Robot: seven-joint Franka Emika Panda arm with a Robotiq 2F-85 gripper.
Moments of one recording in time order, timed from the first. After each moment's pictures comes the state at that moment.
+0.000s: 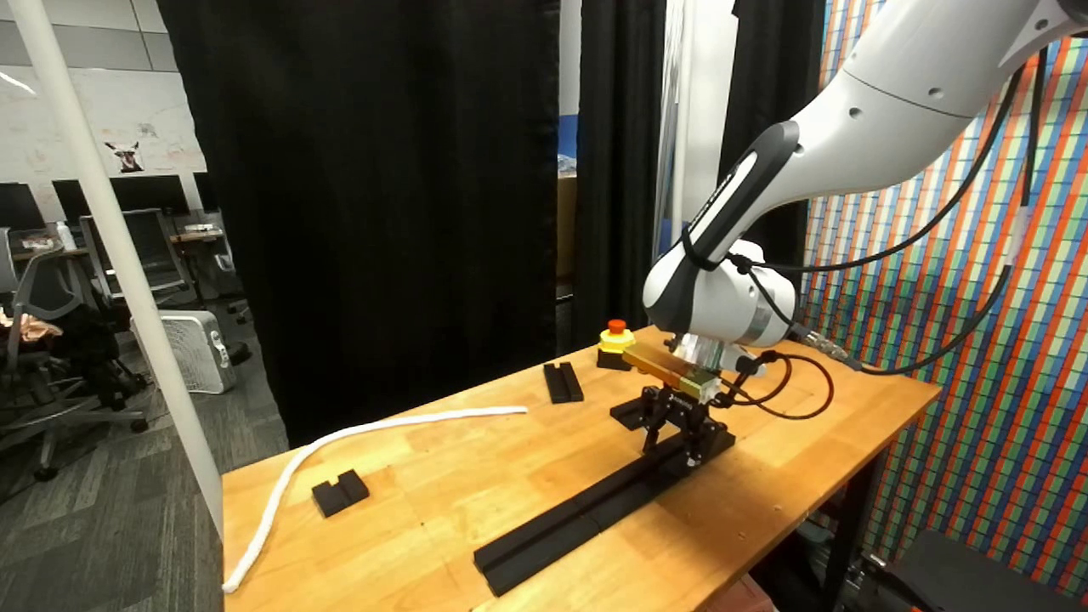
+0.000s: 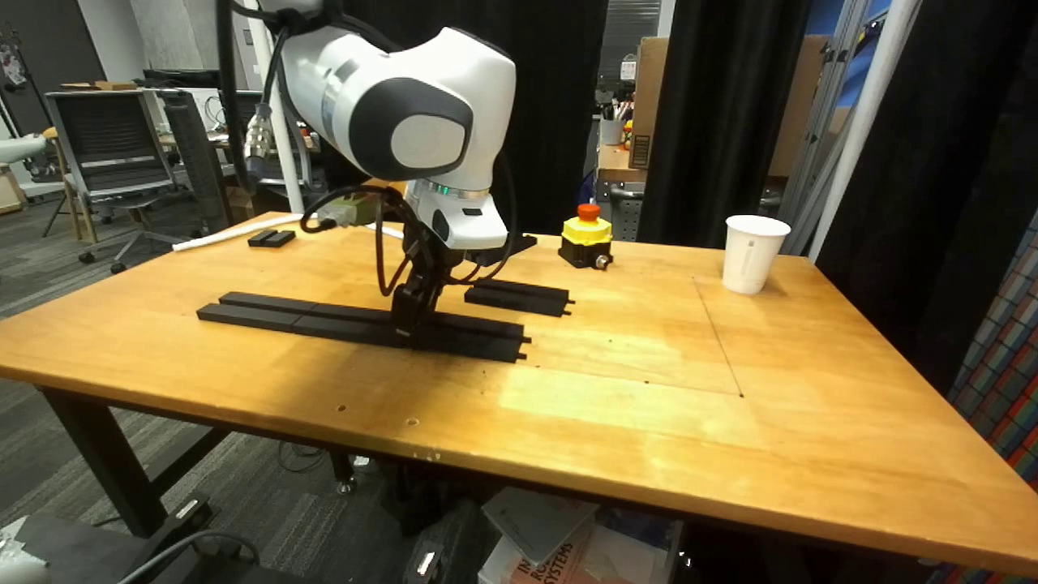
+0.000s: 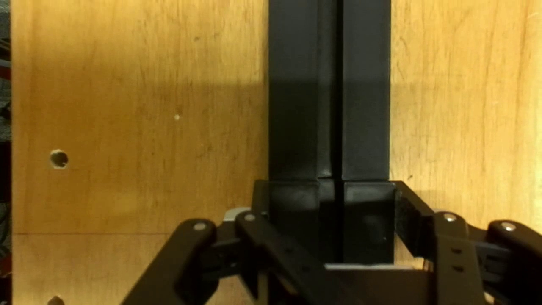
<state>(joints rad) -0.01 0.17 -0.02 -2.48 0.59 2.59 0.98</state>
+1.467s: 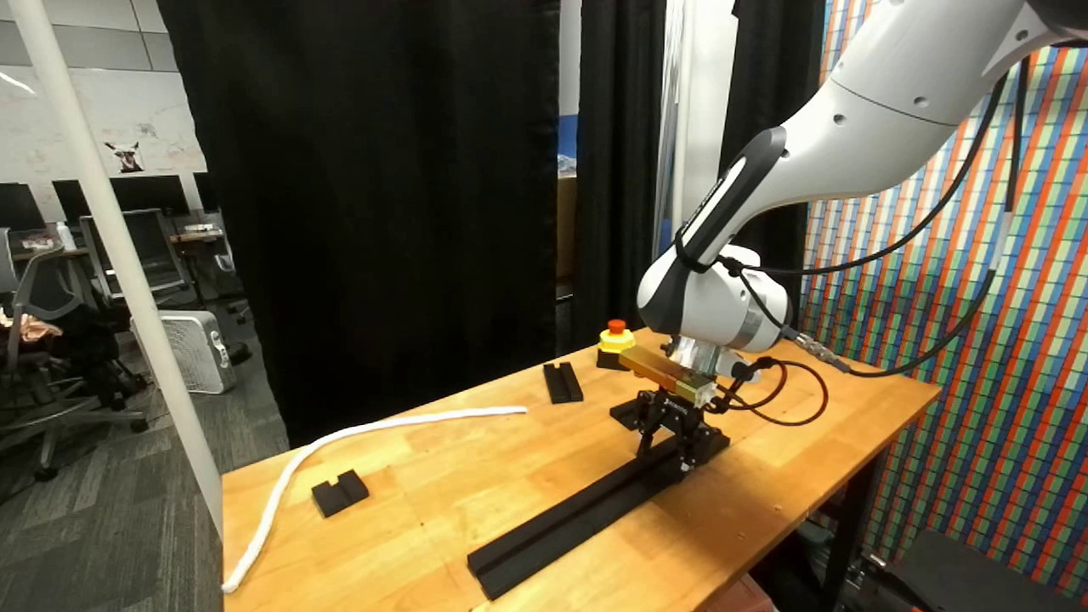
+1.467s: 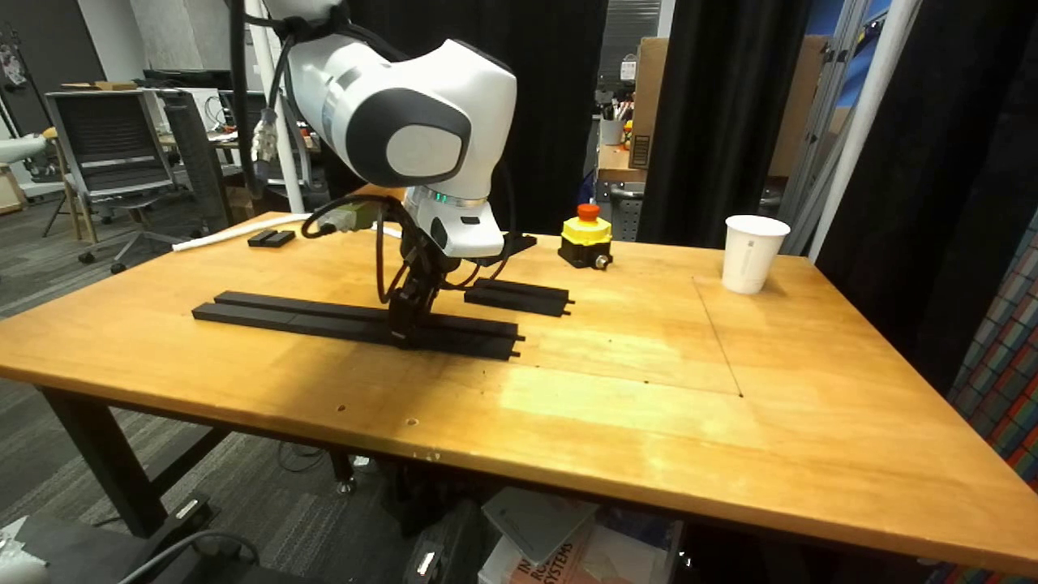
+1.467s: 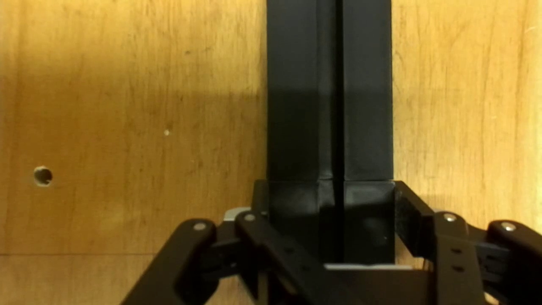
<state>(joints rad) -0.01 0.20 -0.01 -2.46 0.65 2.59 0.92</state>
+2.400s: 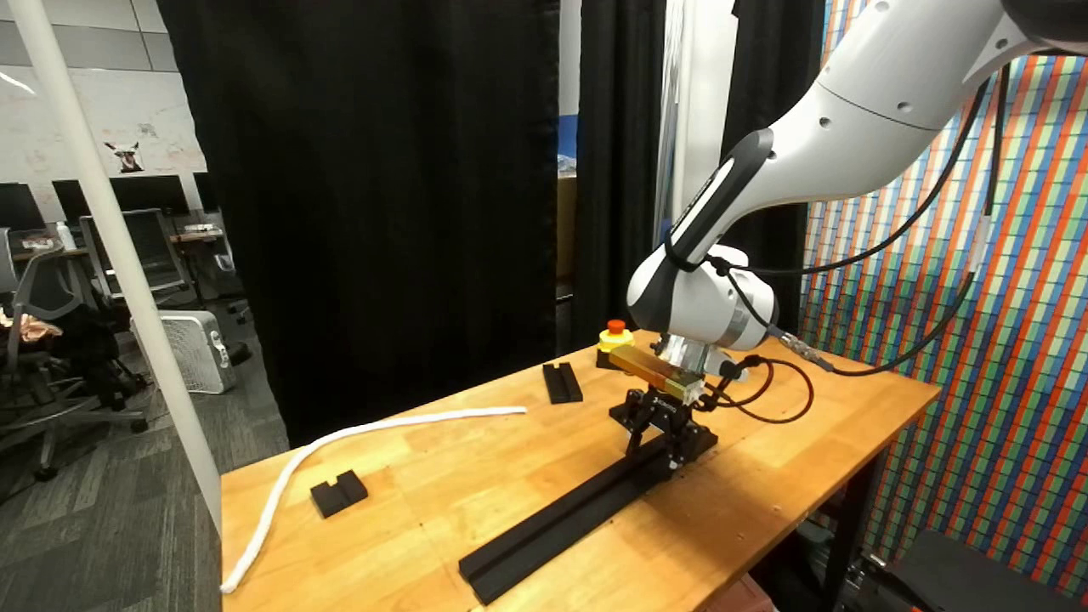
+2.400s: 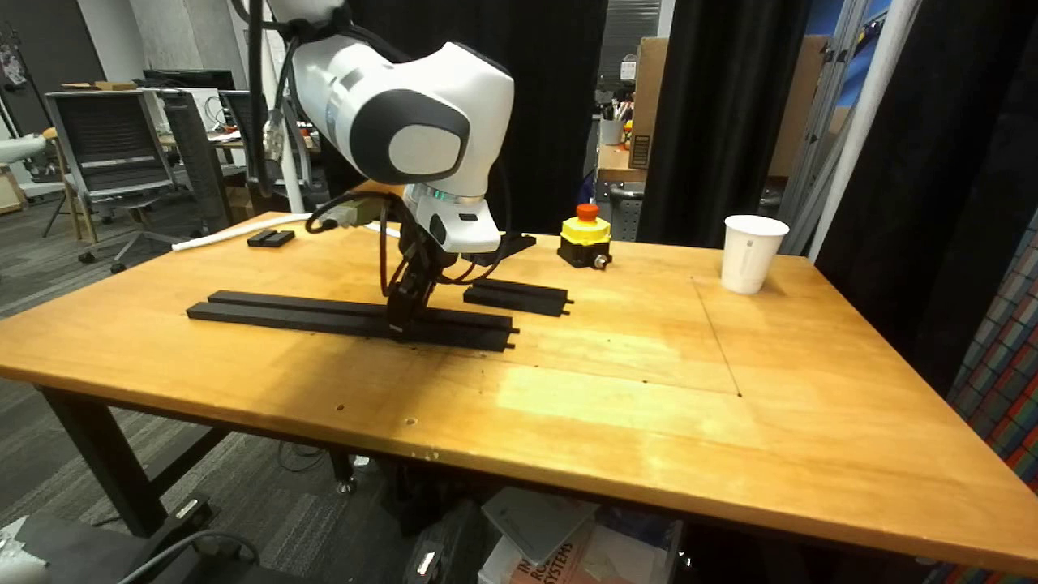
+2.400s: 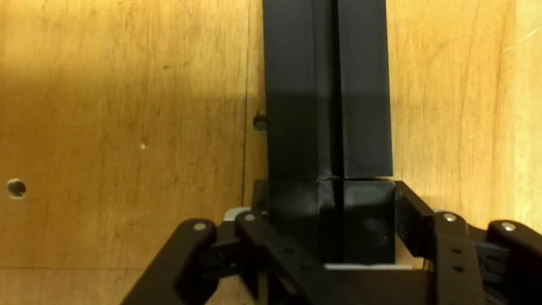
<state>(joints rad) -0.01 0.23 0.01 -2.41 0.66 2.57 0.92</state>
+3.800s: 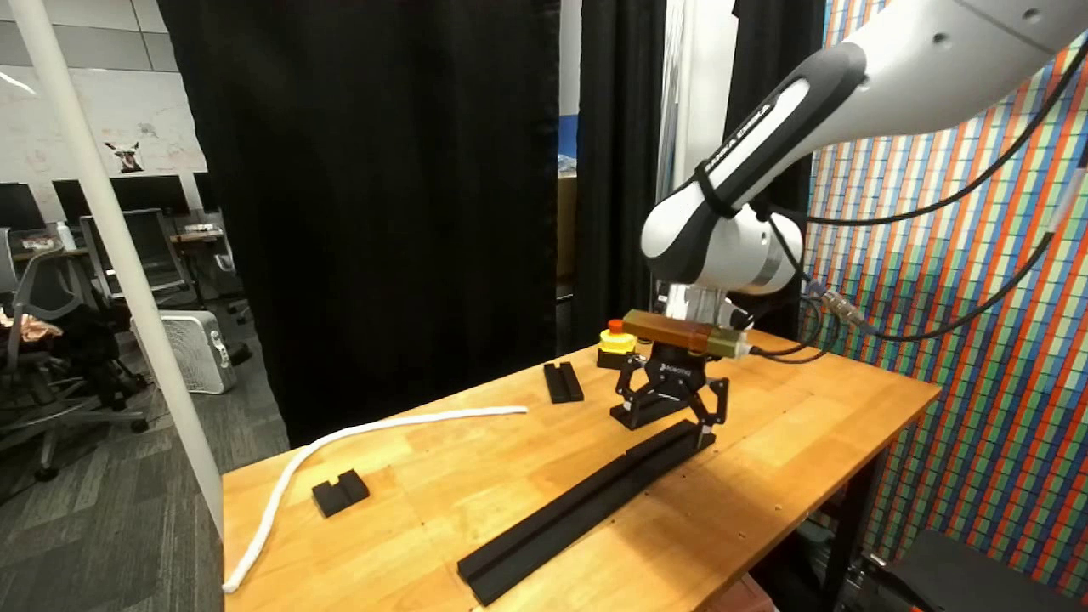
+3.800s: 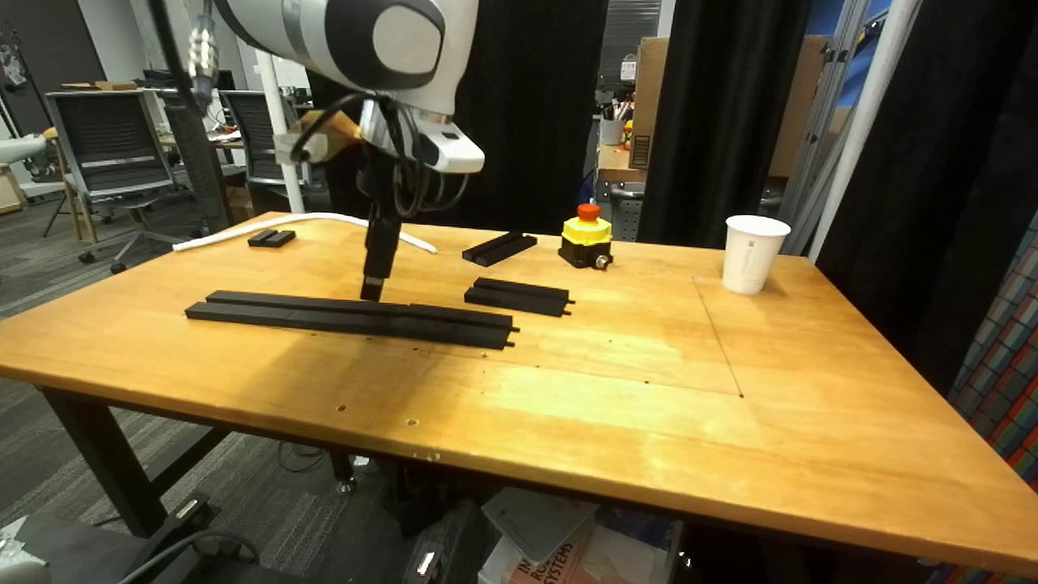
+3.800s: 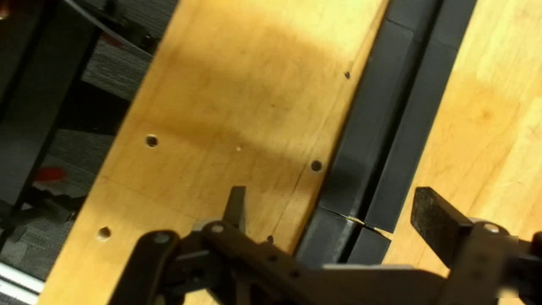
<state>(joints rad) 0.03 -0.02 -0.01 -2.47 0.40 2.32 0.79</state>
